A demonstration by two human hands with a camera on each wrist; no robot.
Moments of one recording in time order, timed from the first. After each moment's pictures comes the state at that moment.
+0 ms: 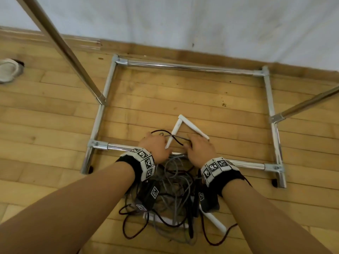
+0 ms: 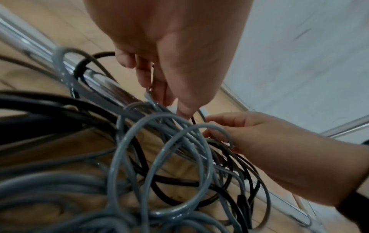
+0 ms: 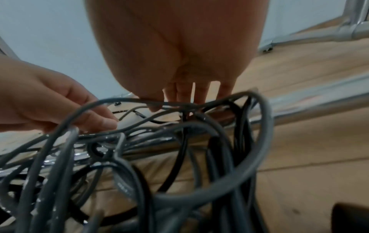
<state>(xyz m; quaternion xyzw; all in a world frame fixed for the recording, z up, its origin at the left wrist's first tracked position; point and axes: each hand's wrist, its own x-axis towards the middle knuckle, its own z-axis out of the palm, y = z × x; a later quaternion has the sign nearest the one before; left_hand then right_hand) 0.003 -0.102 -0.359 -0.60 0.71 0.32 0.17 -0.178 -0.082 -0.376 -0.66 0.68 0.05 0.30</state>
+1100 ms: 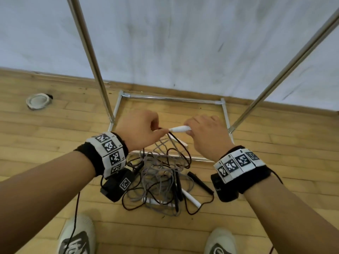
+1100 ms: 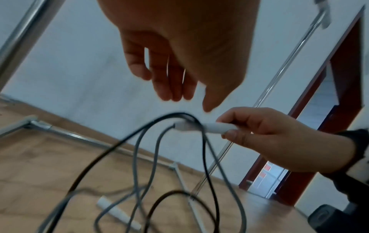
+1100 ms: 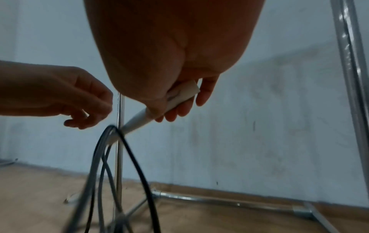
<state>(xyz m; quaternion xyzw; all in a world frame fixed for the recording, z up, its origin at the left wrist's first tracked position) 0.034 -0.006 -0.092 -0.56 0.81 0.13 -0.13 -0.189 0.020 -0.107 -0.83 0.56 -0.06 -0.04</state>
